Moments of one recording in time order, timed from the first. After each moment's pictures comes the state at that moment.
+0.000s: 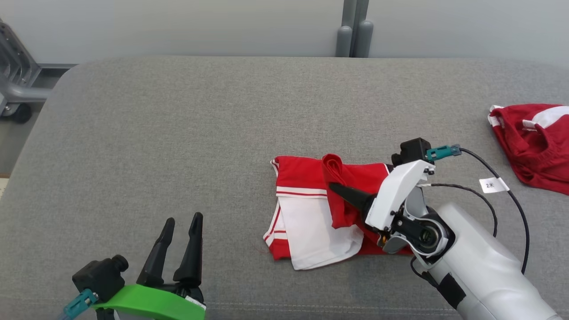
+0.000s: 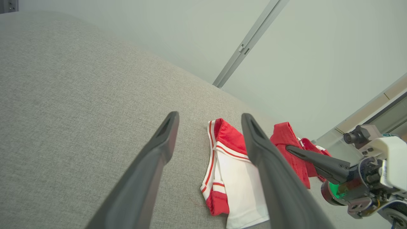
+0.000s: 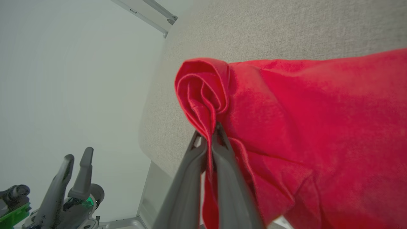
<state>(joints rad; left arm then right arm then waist) 0.10 0.13 -0.33 -0.11 -0.81 0.06 -0.17 -0.43 -0.16 0.59 0.43 1.17 0.06 0.37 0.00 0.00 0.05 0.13</state>
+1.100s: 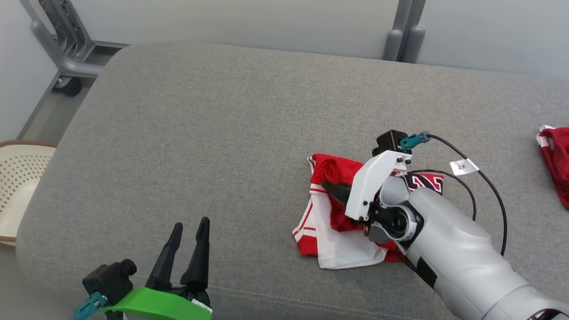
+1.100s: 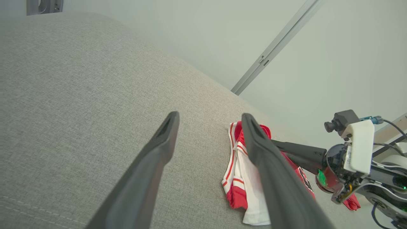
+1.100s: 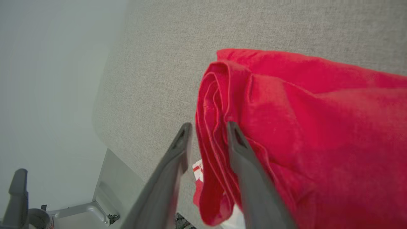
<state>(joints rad) 0.09 0.10 -0.34 -0.04 -0.82 0.03 -0.20 -0.59 -0.07 0.71 0.70 1.03 -0.06 0.35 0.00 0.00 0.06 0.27</state>
